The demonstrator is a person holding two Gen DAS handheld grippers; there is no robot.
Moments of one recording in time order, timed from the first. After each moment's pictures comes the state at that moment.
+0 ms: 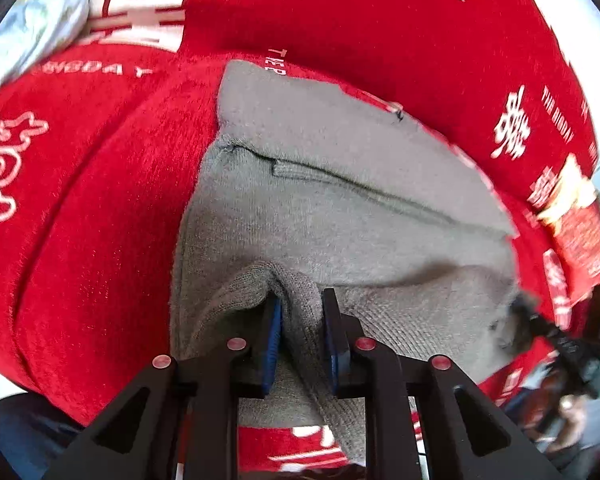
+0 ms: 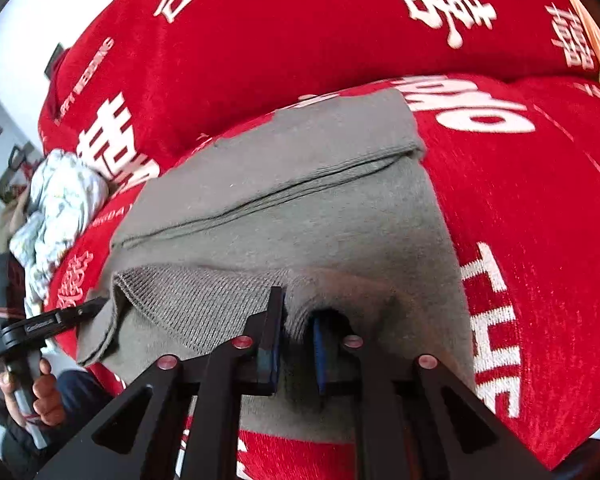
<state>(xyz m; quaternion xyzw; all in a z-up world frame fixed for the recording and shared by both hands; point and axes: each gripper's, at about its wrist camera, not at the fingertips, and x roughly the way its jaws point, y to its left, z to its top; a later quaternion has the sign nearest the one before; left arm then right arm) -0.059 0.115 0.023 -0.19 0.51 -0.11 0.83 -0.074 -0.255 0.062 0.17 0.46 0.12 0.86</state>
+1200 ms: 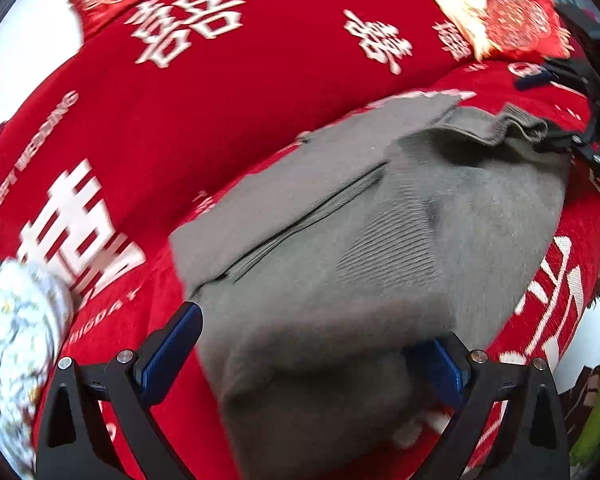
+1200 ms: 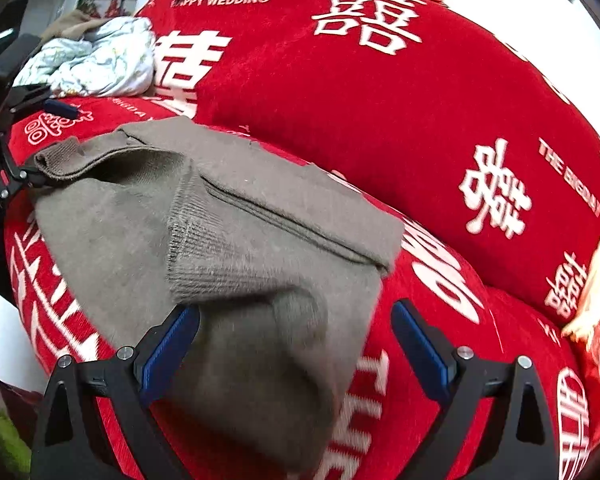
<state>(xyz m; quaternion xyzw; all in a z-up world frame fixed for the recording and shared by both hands) -0.112 0.032 0.033 0.26 0.30 -0.19 0.90 -0.106 -0.224 0.069 -0.22 0.30 0.17 0.91</state>
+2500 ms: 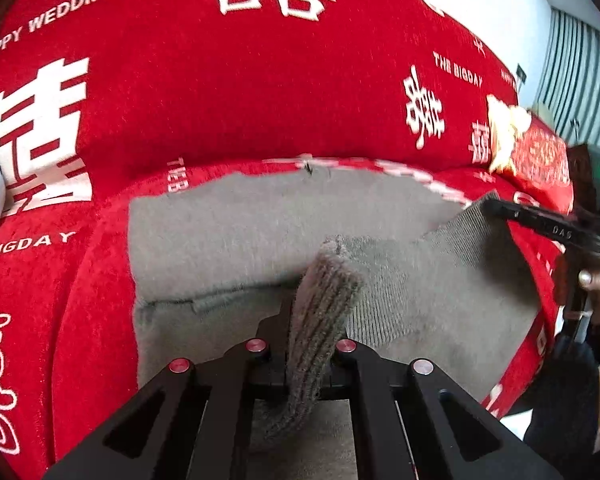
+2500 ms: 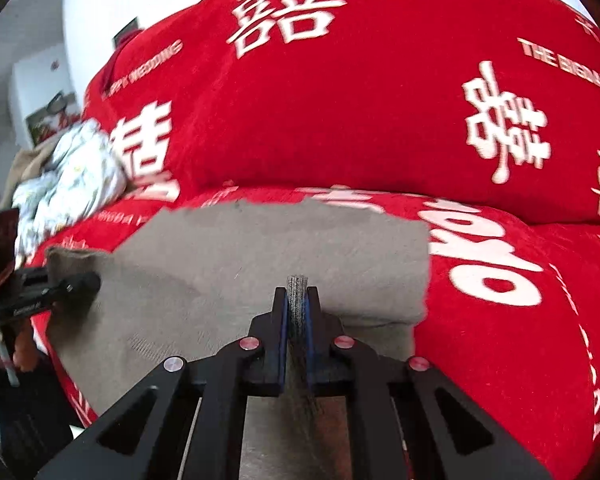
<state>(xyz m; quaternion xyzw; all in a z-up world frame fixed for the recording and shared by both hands) -0.055 0.065 0.065 -0.02 0.36 -0.22 0.91 -0.032 -0.250 0.107 0.03 0.34 0.17 0.92</state>
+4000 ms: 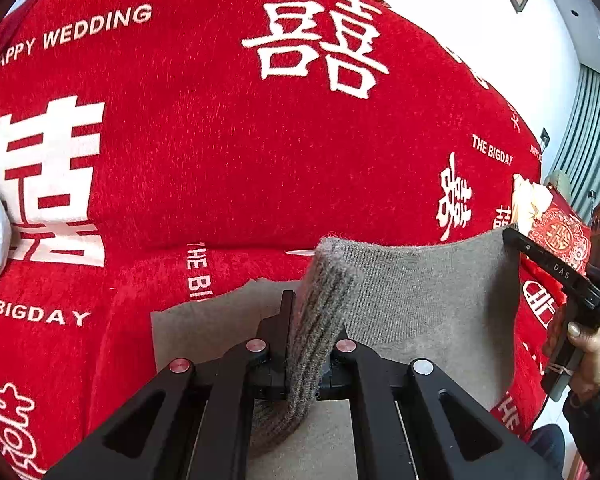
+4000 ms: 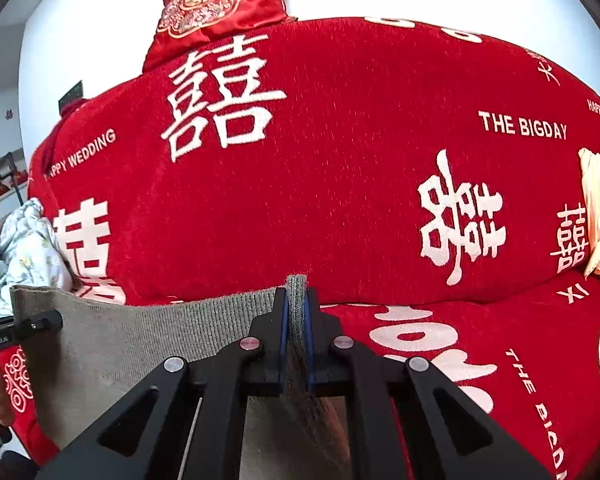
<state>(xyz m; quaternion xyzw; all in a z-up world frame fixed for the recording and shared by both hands) 0.049 0.083 0.143 -0.08 0.33 -0.19 0.92 0.055 -0.245 0.194 0.05 0.25 0.06 0.97</state>
